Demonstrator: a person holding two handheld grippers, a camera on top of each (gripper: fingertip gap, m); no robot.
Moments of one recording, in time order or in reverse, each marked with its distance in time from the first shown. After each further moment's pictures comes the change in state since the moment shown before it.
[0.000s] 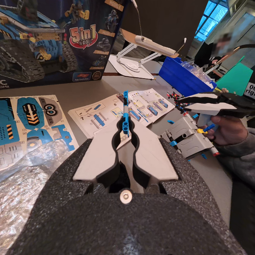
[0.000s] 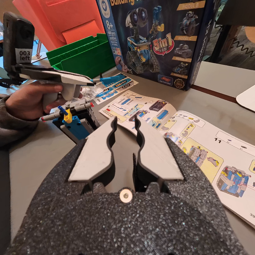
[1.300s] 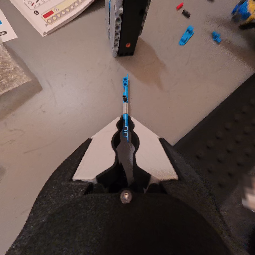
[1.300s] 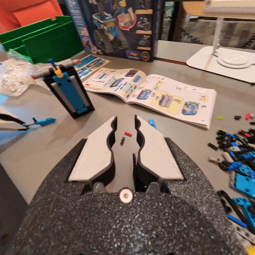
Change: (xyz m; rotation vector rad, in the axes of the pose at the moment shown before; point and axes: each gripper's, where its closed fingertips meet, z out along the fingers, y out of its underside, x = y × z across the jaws) left arm 0.080 0.160 -0.097 -0.561 -0.191 0.183; right arm 0.004 0.054 -0.088 -0.033 0.290 0.040
